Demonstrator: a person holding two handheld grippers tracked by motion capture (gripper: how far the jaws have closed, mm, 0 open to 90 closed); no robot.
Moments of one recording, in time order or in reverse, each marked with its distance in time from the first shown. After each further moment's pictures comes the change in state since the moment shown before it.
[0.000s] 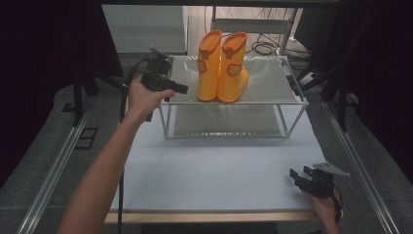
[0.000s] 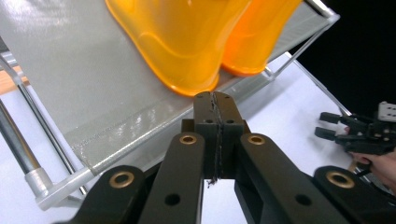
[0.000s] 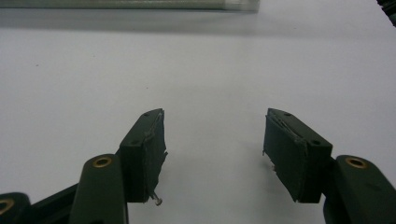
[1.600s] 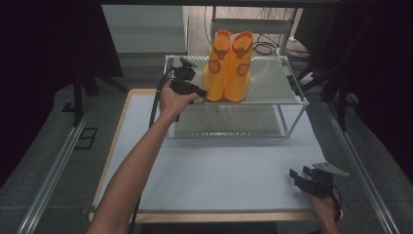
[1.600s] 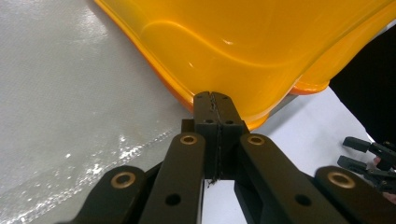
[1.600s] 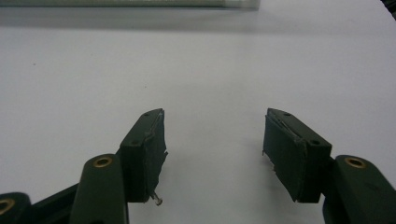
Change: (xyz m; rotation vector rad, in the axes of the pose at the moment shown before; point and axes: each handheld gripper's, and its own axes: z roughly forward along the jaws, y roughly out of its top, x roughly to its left) left arm -0.002 0.013 0.086 0.014 0.008 -0.053; right arm -0.001 -0.001 0.003 0.000 0.000 -0.002
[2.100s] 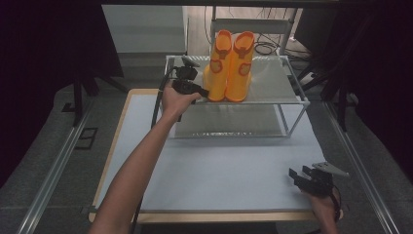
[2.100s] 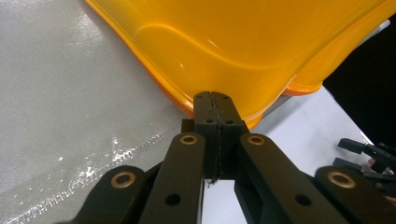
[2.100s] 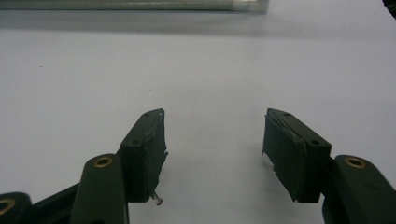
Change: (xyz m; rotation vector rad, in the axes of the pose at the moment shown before) left arm -0.004 0.001 0.001 -0.007 -0.002 0.000; right arm 0.002 0.001 0.000 -0.008 0.010 -0.002
